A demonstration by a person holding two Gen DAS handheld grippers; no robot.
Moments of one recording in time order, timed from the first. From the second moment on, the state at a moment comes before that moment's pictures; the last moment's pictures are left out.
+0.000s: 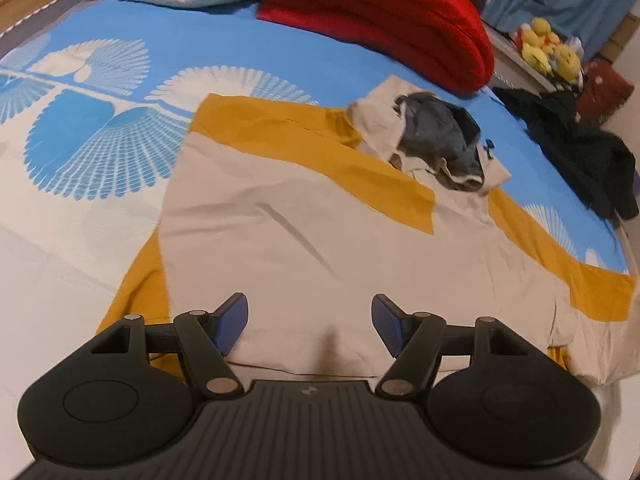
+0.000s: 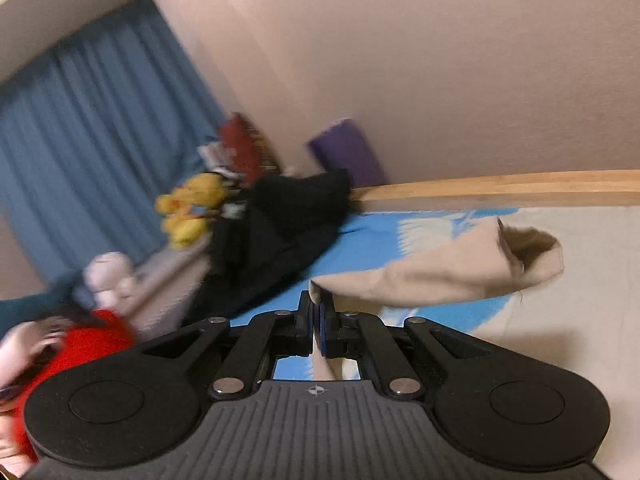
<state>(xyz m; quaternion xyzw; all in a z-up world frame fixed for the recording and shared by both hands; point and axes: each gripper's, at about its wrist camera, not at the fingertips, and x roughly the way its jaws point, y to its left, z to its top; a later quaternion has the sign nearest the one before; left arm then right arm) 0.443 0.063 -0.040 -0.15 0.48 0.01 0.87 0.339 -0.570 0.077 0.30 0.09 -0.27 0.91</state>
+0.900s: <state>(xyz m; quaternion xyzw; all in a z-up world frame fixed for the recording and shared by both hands) 0.455 0.096 -0.045 -0.19 0.47 0.07 0.86 0.372 -0.300 0.023 0.12 0.10 0.04 0.99</state>
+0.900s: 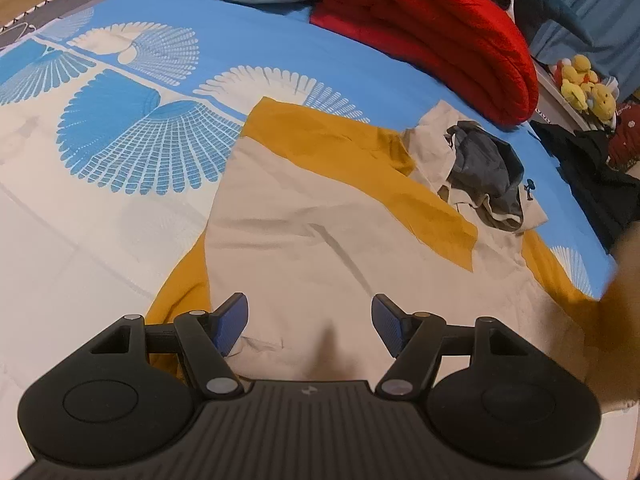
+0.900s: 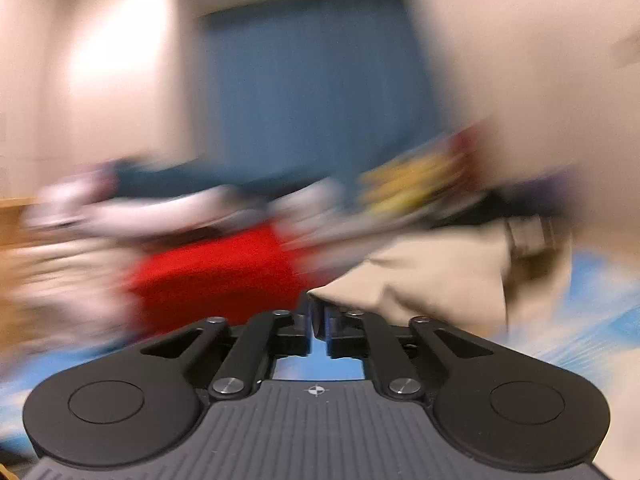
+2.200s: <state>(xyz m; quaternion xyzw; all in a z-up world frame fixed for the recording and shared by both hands) 0.445 0.060 -0.009 -0.15 0.35 0.11 0.92 0.428 -0.317 -0.085 0.28 0.43 -0.01 0.86</state>
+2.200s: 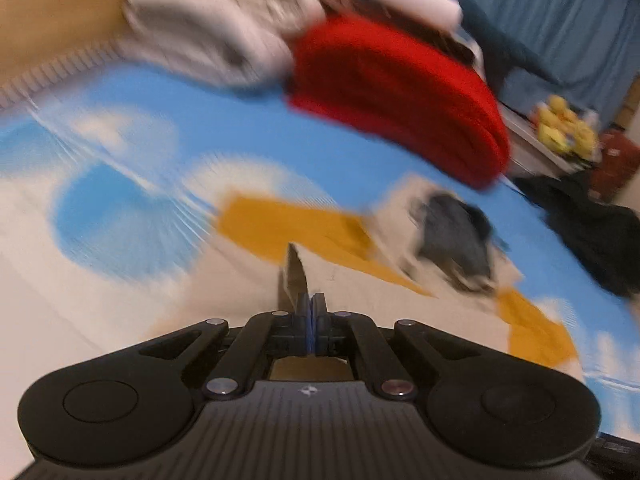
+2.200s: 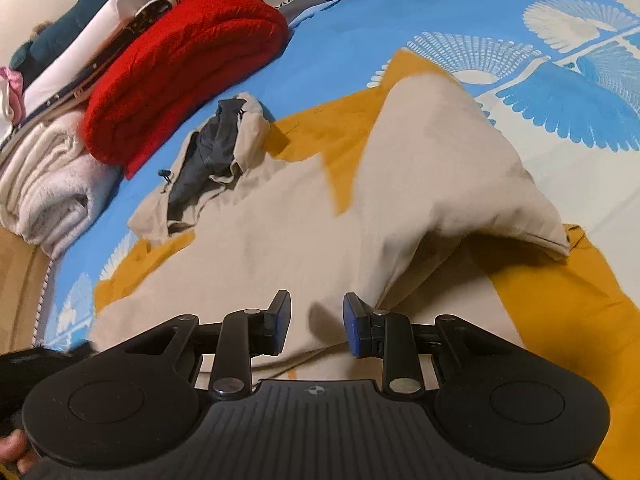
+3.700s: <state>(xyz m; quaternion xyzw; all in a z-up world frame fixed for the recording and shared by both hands) 0.428 0.123 -0.070 -0.33 0.45 0.18 0.81 0.410 -0.384 -0.115 0.37 0.44 -0.21 0.79</state>
